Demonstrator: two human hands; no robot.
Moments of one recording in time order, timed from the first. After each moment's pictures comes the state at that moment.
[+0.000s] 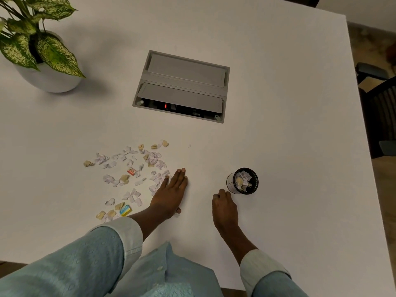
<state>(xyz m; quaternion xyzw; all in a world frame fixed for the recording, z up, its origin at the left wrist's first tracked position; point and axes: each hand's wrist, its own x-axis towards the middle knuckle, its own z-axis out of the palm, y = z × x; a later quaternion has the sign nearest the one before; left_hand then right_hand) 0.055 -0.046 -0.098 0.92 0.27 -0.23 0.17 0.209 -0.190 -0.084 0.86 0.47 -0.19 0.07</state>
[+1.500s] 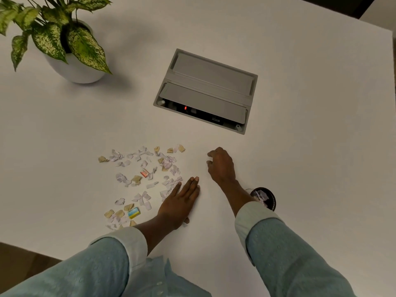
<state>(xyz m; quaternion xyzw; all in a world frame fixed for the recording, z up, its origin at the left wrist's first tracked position) 0.047 -0.041 -0.107 0.92 0.26 -0.21 0.19 0.262 -0.008 -0.106 0.81 0.53 -0.20 -0.14</state>
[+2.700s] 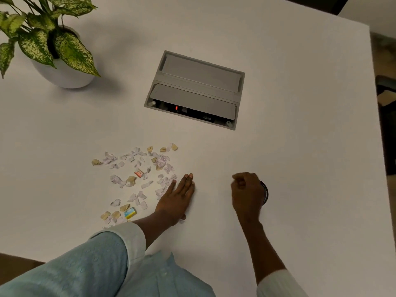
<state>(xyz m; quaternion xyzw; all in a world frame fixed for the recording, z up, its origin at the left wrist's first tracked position) 0.052 -0.043 -0.104 0.93 0.25 -0.24 0.14 0.262 -0.138 -0.035 0.88 0.32 -0.09 -0.35</state>
